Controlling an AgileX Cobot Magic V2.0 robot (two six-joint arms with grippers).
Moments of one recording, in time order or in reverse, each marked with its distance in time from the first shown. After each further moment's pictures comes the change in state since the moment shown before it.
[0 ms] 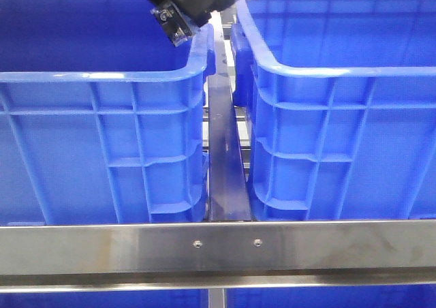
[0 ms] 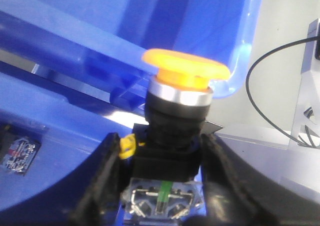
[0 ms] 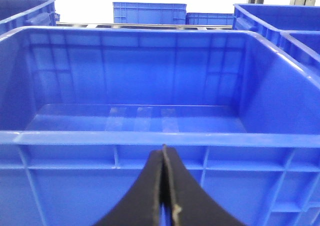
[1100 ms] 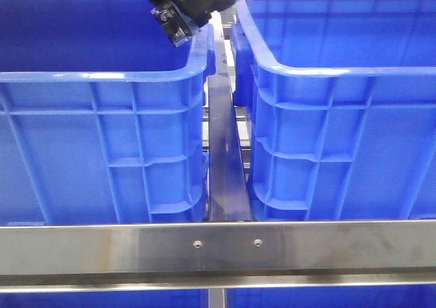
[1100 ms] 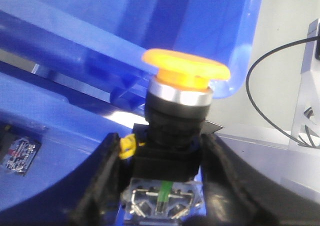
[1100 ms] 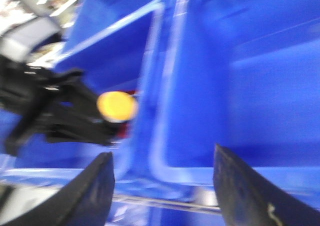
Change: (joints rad) left arm 0.000 0.000 0.000 0.000 0.000 0.000; right arm 0.055 0.590 -0.599 1.121 0.622 -0.448
